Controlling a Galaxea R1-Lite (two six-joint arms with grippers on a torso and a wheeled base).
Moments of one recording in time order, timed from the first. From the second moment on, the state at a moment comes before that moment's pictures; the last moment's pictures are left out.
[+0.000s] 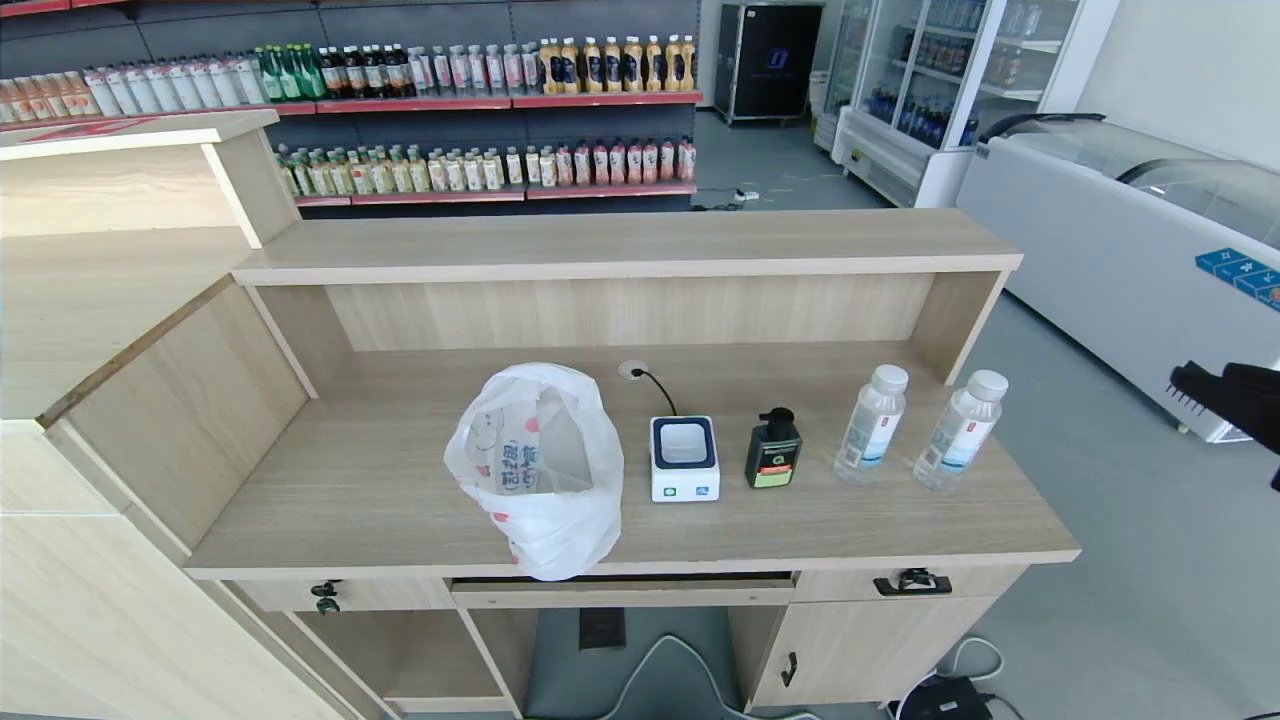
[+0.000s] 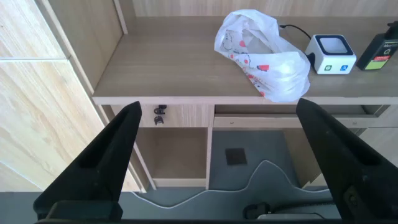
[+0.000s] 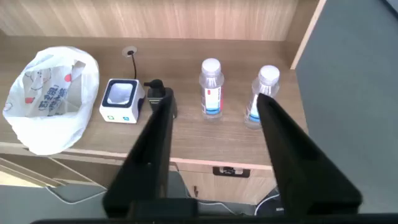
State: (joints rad) left arm 0.00 0.00 0.00 0.00 0.00 0.00; right arm -0.01 1.06 -0.58 -0.41 0.15 -0.05
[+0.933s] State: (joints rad) left arm 0.00 0.00 0.00 0.00 0.00 0.00; right arm -0.12 2.02 -0.72 -0.96 0.70 -0.48
